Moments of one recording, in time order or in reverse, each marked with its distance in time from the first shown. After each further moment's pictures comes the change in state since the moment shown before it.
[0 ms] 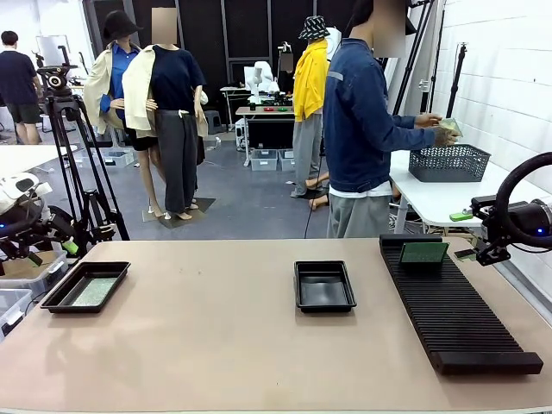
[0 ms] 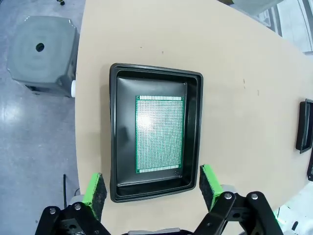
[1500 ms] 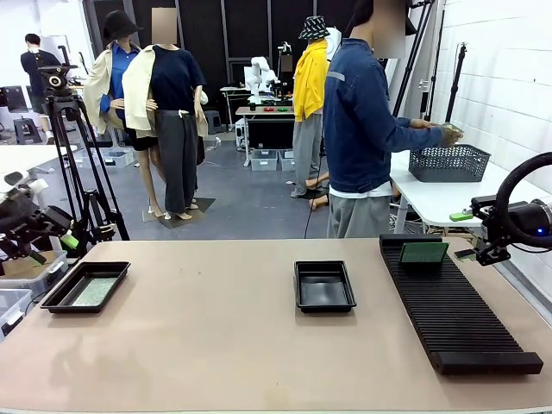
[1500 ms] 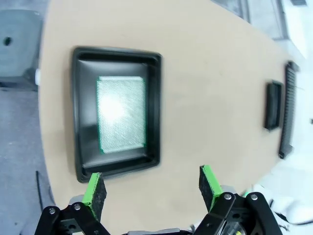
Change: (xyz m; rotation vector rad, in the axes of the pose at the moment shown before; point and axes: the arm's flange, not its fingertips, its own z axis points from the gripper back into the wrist) left arm -0.015 0.001 0.025 -0.212 0.067 -0.005; right arm 0.000 0.000 0.000 0.000 0.000 0.000
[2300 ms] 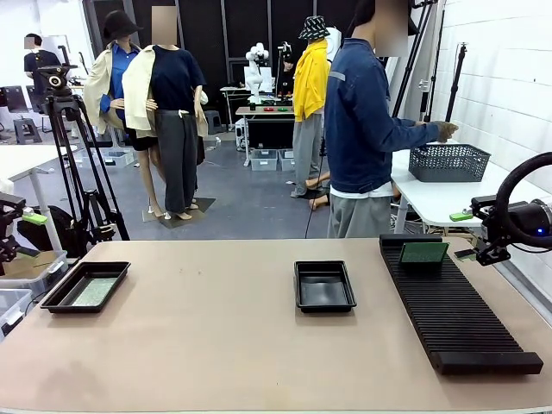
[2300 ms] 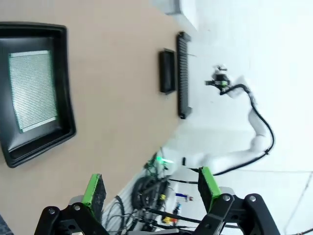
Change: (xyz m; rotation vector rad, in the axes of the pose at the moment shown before) left arm -0.008 0.059 0.023 -0.608 0.147 0.032; right arm 0.000 0.000 0.000 0.000 0.000 0.000
